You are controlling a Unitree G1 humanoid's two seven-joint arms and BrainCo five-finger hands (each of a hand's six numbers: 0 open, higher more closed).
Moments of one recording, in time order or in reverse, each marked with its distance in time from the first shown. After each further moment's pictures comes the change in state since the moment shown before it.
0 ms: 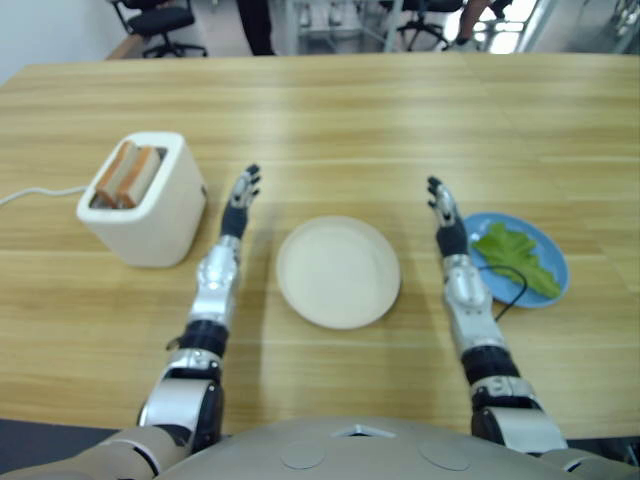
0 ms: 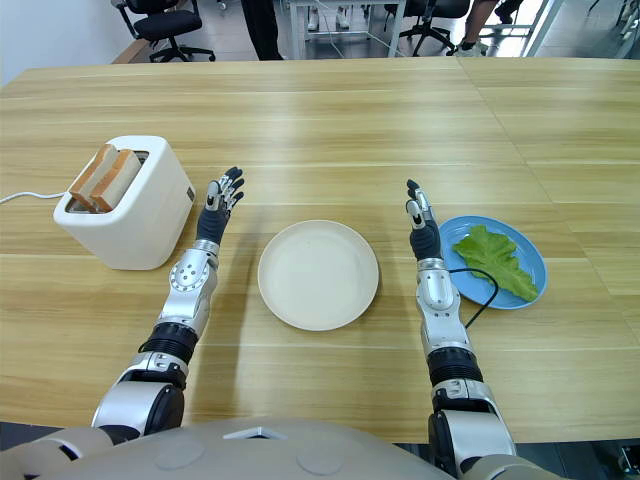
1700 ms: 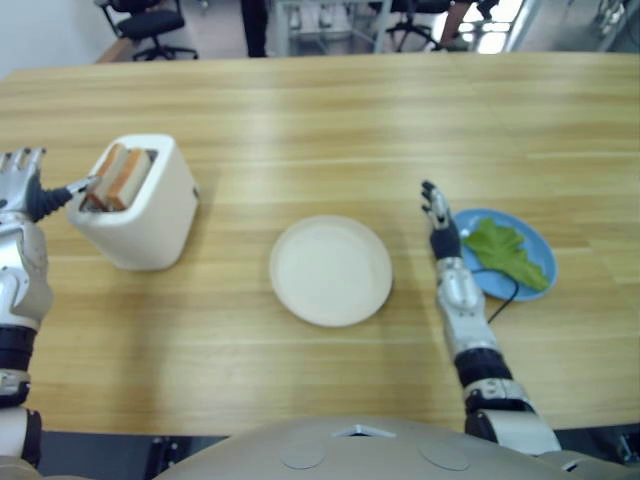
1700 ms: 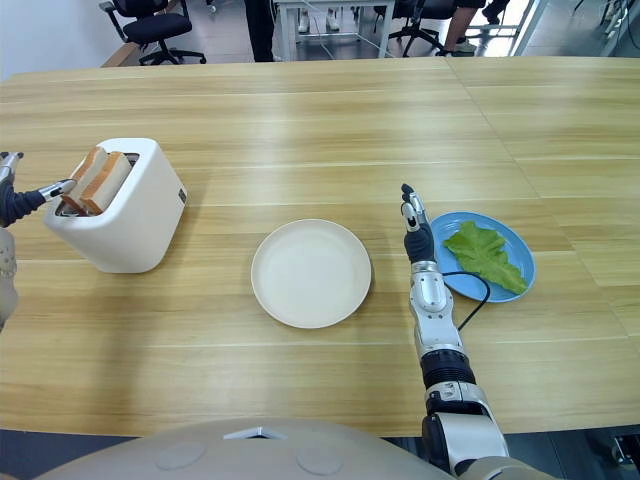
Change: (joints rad) left arm 0.165 0.863 0.038 -0.314 0.828 0.705 0.195; right arm 0.008 0.035 0.002 -0.007 -0.001 0.020 -0.002
